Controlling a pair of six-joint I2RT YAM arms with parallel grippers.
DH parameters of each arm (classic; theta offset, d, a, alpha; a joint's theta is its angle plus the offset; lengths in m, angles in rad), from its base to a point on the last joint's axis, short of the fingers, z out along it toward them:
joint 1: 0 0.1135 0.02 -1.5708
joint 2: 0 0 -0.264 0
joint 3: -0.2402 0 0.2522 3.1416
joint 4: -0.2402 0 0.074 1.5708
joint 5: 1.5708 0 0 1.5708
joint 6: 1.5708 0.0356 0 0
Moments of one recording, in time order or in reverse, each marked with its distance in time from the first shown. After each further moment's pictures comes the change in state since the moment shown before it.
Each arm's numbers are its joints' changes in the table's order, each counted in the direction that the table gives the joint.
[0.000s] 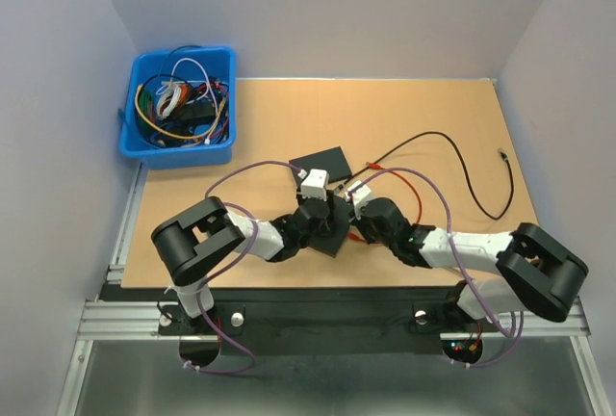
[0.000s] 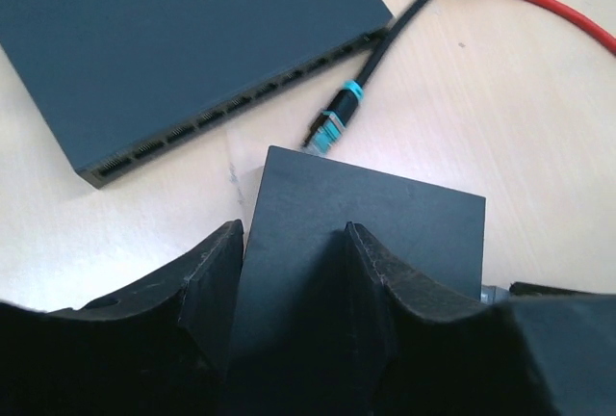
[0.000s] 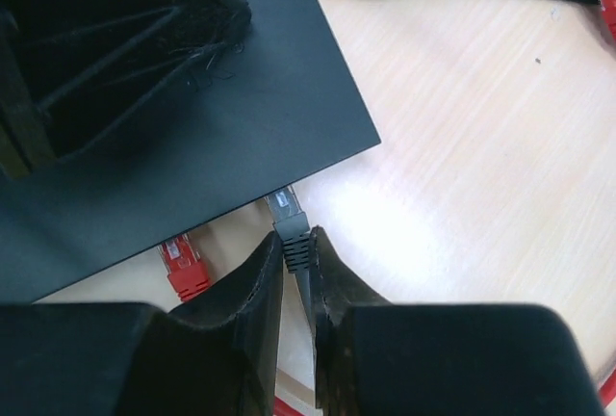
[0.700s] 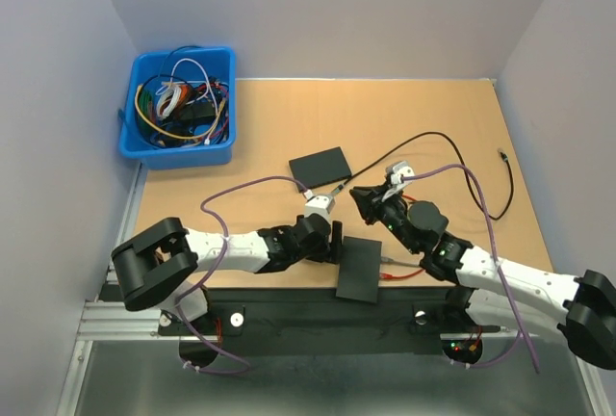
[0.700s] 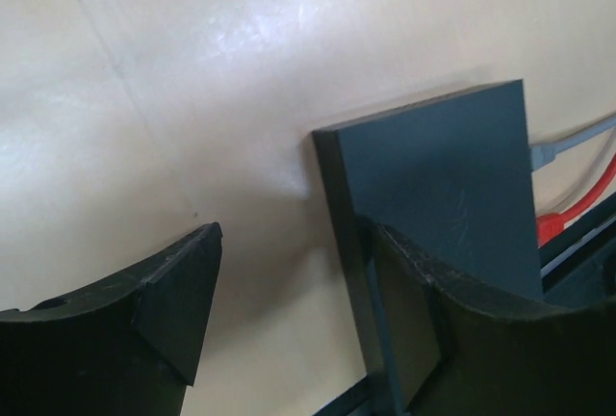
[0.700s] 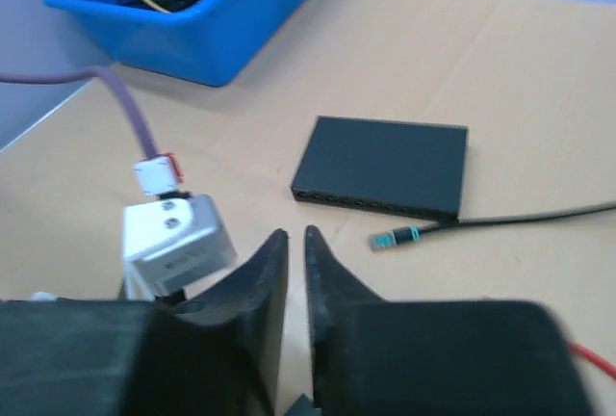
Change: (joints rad) left arm -0.117 -0.269 0.025 -0.500 0.312 -0.229; right arm 0.037 -0.417 0.086 0.320 0.046 0.202
